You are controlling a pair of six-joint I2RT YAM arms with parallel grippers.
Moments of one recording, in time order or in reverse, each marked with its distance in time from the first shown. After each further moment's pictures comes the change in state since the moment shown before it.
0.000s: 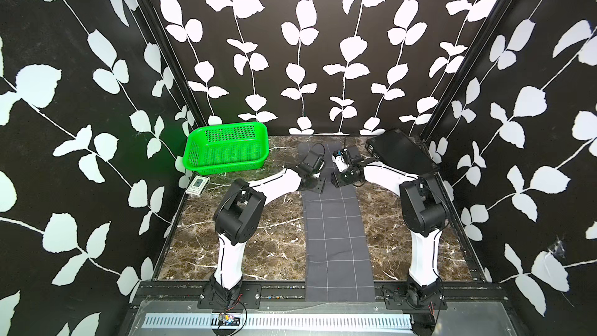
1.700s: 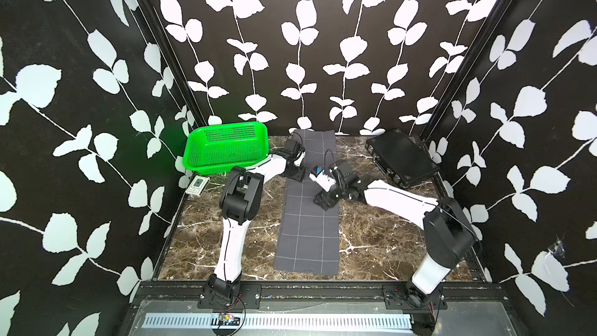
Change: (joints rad) left arm 0.256 0.220 0.260 -0.131 0.093 0.277; right arm 0.302 -0.381 -0.311 0.060 -0.071 -0.195
